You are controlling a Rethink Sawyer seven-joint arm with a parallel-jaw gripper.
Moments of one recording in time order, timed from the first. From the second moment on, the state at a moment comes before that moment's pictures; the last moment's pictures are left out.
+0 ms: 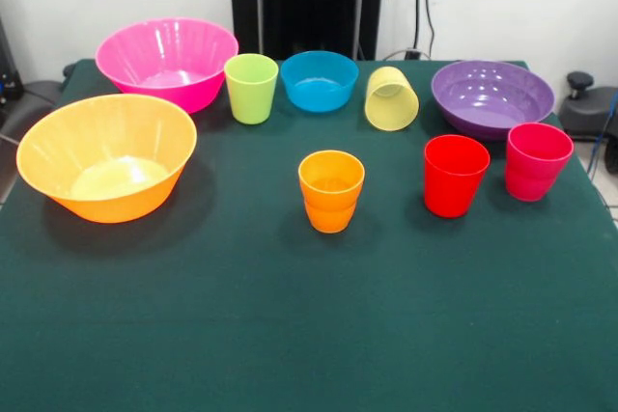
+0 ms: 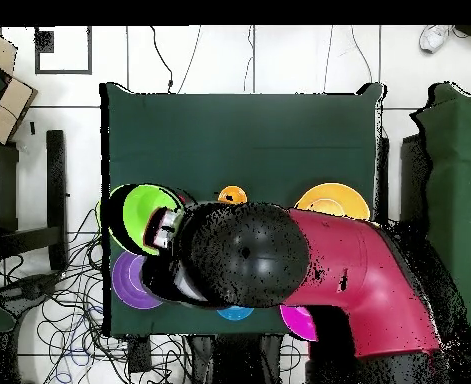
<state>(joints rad) -0.81 -1.41 0.80 2.00 0.29 1.09 1.98</state>
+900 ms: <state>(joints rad) -0.79 -1.38 0.75 1.98 0.27 1.09 1.98</state>
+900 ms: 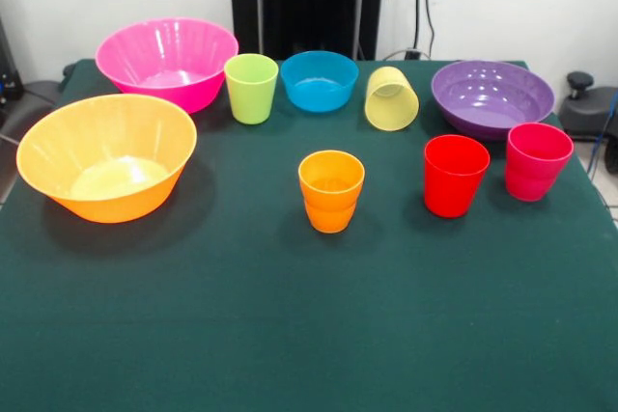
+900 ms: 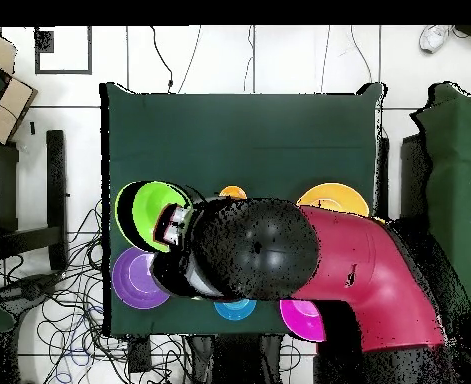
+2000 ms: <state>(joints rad) -0.77 -1.38 0.68 1.99 0.25 1.07 1.98</state>
